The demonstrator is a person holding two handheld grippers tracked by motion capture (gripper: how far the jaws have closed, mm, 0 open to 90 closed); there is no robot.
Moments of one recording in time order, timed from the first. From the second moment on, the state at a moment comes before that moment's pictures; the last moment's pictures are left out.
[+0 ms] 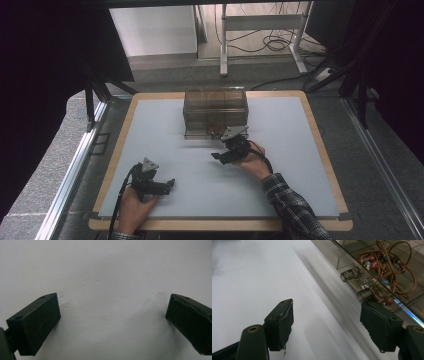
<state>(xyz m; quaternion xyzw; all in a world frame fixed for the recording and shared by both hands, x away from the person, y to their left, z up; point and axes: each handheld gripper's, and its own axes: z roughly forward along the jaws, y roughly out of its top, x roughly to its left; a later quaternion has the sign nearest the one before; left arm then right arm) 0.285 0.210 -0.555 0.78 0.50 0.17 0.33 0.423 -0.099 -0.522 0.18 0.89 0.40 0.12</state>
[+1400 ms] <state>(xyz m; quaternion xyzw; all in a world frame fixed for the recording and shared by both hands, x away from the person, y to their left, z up) 0.285 0.210 -0.555 0.78 0.50 0.17 0.33 0.445 -0.099 -0.520 0.21 0.88 0.40 0.14</state>
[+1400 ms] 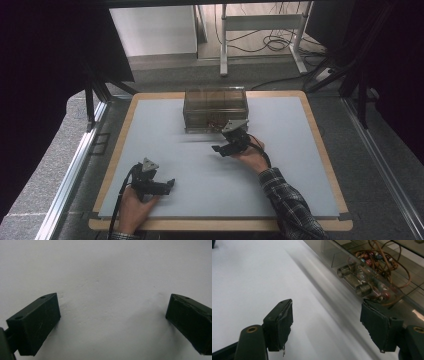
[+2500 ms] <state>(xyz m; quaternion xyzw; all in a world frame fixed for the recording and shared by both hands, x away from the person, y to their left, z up) 0.285 0.210 -0.555 0.78 0.50 0.17 0.33 0.459 -0.091 -0.517 0.21 0.88 0.40 0.15</state>
